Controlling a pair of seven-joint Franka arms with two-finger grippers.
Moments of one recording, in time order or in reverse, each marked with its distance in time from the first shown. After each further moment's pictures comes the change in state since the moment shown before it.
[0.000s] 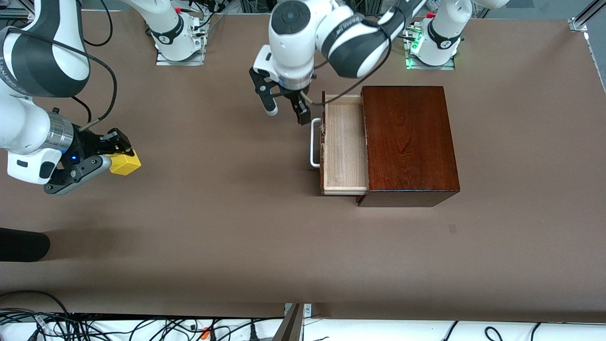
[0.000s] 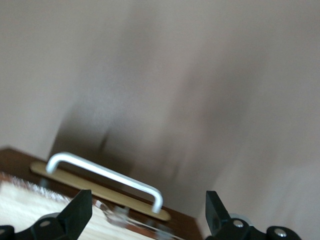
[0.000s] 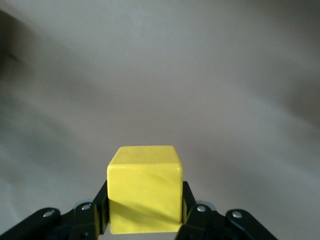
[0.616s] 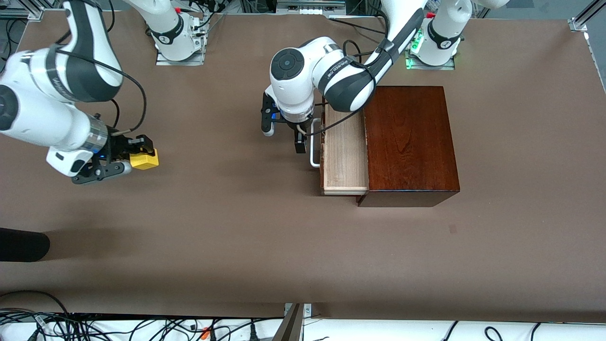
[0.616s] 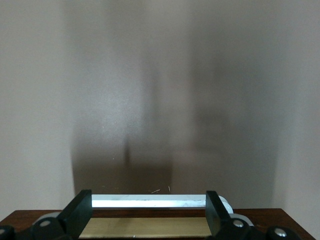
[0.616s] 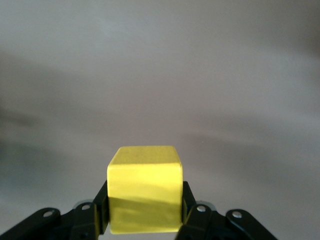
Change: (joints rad) left arm 0.007 0.118 0.007 -0.004 0.118 0.065 0.305; right arm -0.094 -0.085 0.160 -0.325 -0.068 0.257 0.305
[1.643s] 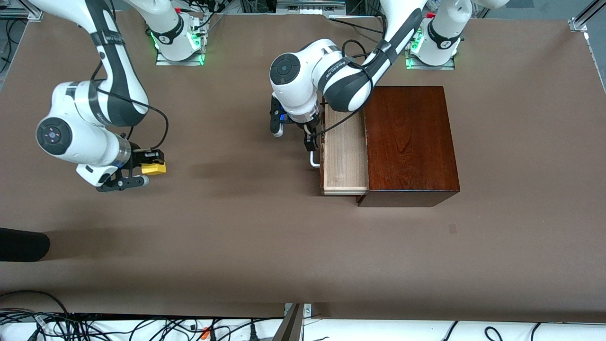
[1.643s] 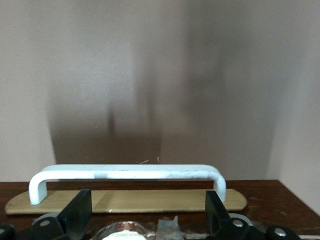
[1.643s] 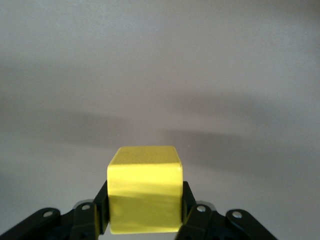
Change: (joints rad) left arm -0.001 -0.015 -0.004 -0.059 0.079 -0.072 -0.045; right arm -0.012 0.119 0.006 -0.082 -0.052 0.148 0.036
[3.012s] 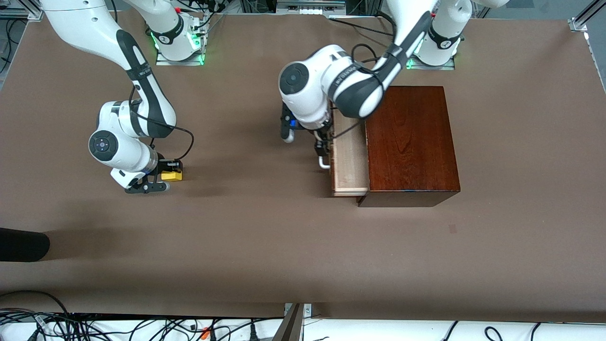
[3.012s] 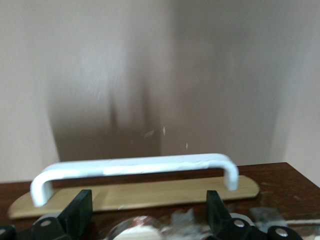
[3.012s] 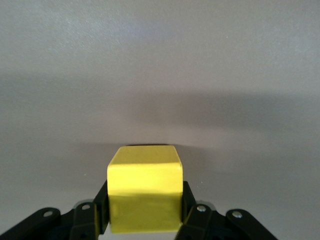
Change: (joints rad) left arm 0.077 -0.021 -0.004 -0.012 0.006 -0.073 0.076; right arm 0.000 0.112 0.019 -0.195 0.000 0.367 0.079
